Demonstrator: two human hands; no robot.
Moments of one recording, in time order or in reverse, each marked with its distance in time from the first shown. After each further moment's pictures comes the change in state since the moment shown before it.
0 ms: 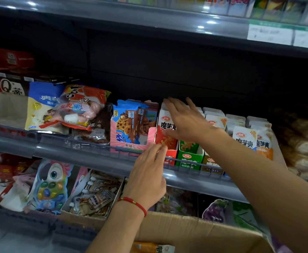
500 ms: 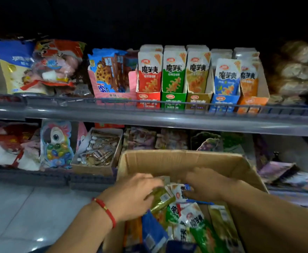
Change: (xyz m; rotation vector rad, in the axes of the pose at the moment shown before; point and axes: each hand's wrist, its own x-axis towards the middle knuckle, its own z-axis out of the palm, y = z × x) left_hand -0.135 0.024 0.000 -0.031 -0.688 0.129; right_hand -0.263 -0.063 0.103 0.357 -0.767 -0.033
